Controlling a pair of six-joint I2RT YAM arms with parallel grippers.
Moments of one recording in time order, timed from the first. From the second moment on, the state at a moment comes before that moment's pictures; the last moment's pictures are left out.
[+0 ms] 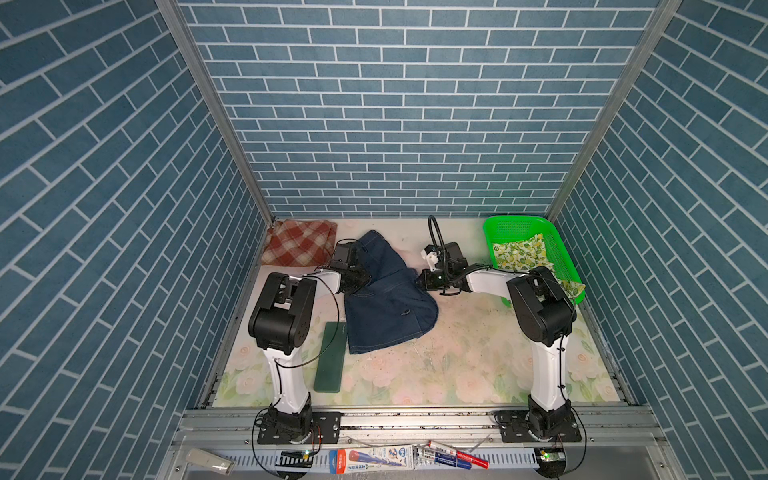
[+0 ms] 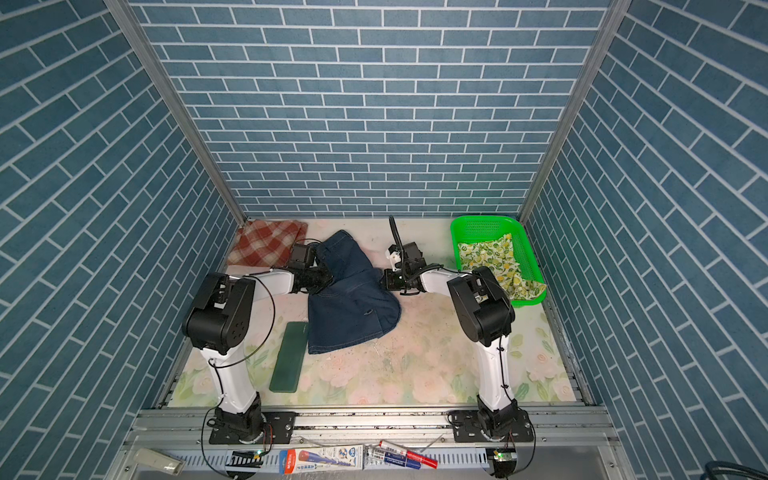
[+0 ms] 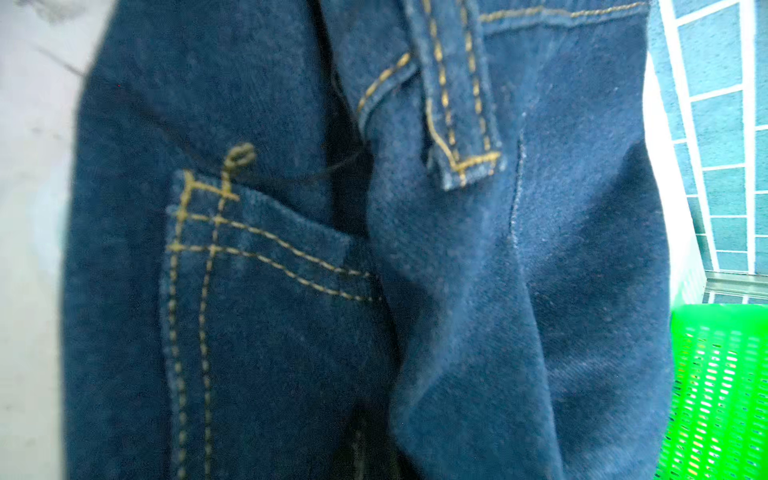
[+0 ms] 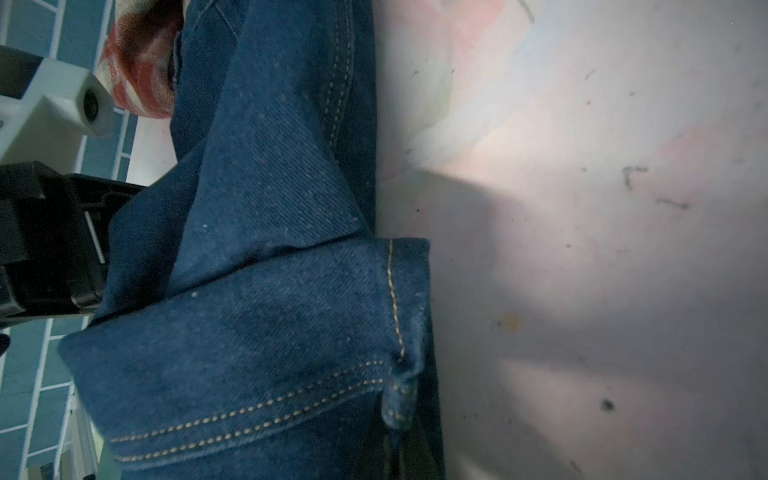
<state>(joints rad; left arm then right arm) -0.24 1.94 1.10 -0.07 0.22 -0.87 0.53 2.06 1.28 -0.06 -0.45 0.40</state>
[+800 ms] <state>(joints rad) -0.33 2.00 1.18 -0.07 0.27 -0.91 0.39 1.76 1.30 -0.15 -0.29 0.15</state>
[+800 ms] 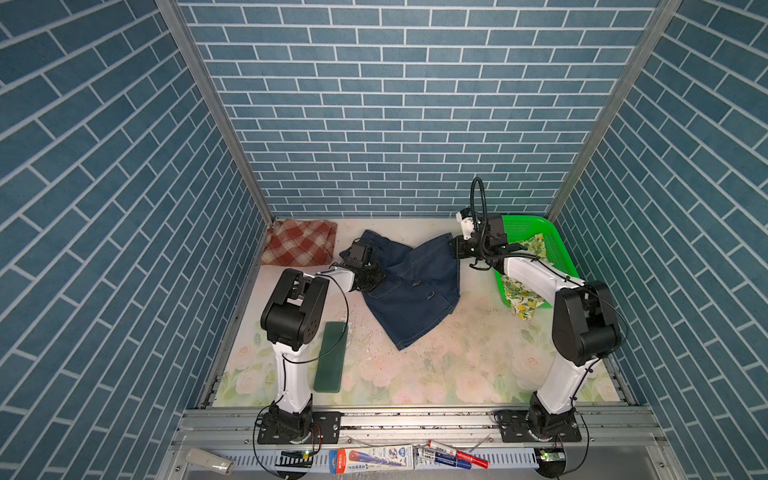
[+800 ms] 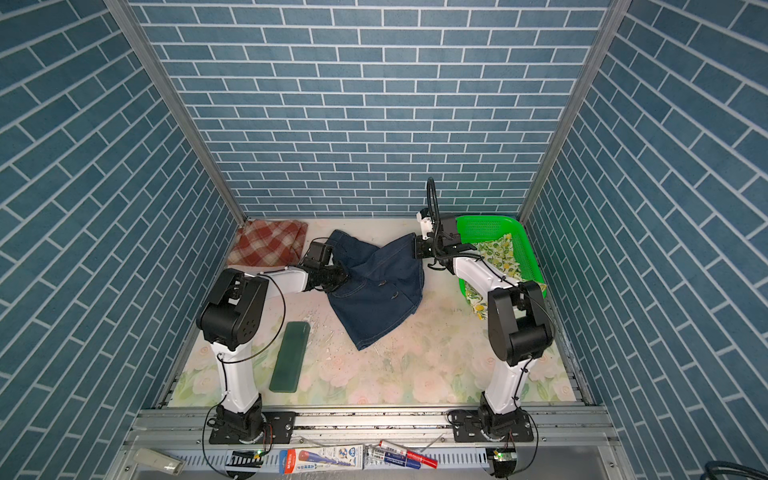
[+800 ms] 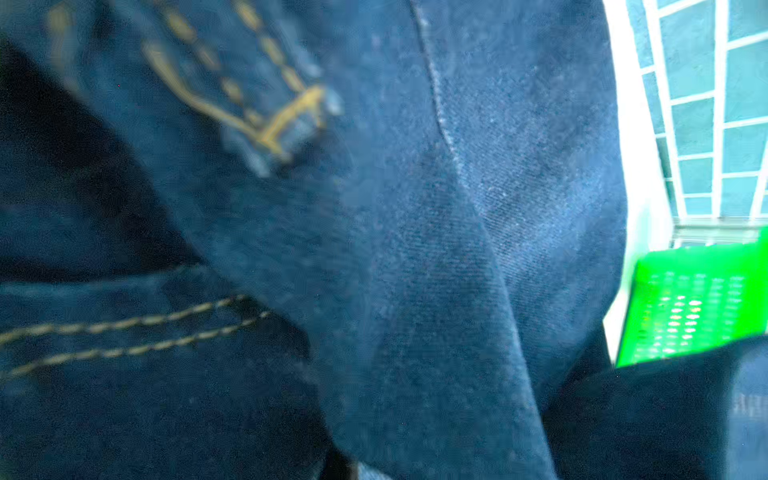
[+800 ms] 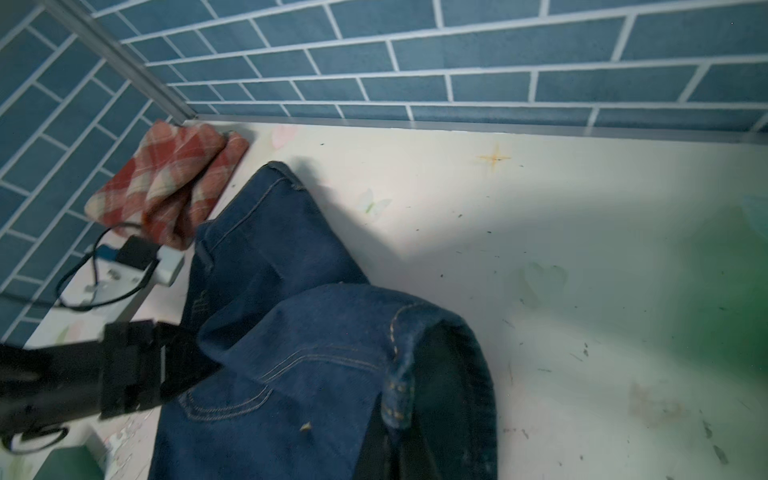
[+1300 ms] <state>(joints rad) -0.20 1.93 1.13 -0.08 0.31 -0.94 0.78 1.49 0.88 -0.11 -0.16 0.05</state>
